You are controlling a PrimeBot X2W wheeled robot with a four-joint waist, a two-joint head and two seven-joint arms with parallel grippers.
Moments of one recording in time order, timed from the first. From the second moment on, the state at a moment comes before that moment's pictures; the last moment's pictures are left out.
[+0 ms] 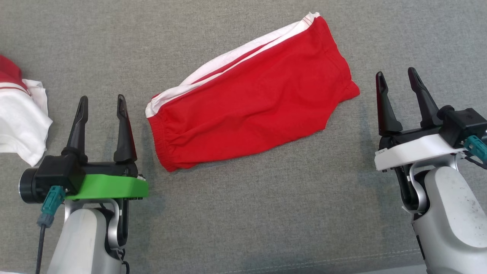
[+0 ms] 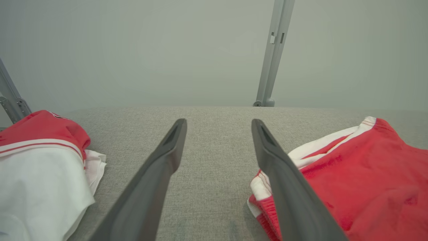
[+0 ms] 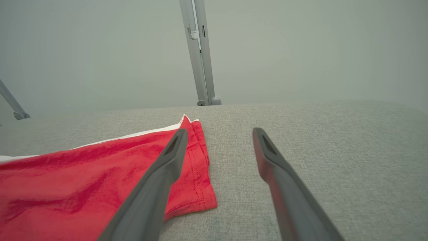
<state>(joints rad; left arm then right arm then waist) -0.29 0.15 -0.13 0.10 -0.28 0.04 -0.26 -0.40 -0.16 0.06 0.22 0.25 0.13 -0.26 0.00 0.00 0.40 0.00</state>
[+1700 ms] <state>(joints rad) -0.32 0.09 -0.13 0.13 -0.24 0.00 -0.26 -0.41 -0.15 0.03 0.52 0.42 0.13 -0.27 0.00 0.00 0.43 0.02</state>
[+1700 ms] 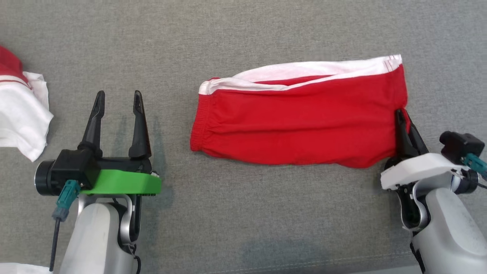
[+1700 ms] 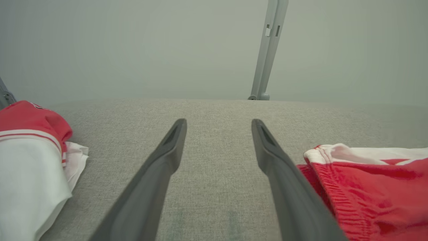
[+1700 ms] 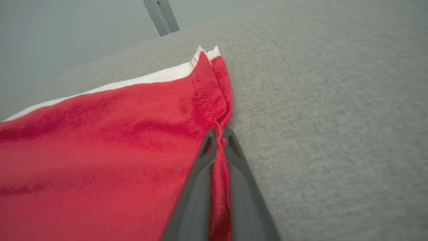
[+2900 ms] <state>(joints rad) -0.31 0.08 -0.20 0.15 -0.25 0.01 -0.26 -0.52 -0.05 0.59 0.23 0.69 0.13 -0.08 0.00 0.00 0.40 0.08</state>
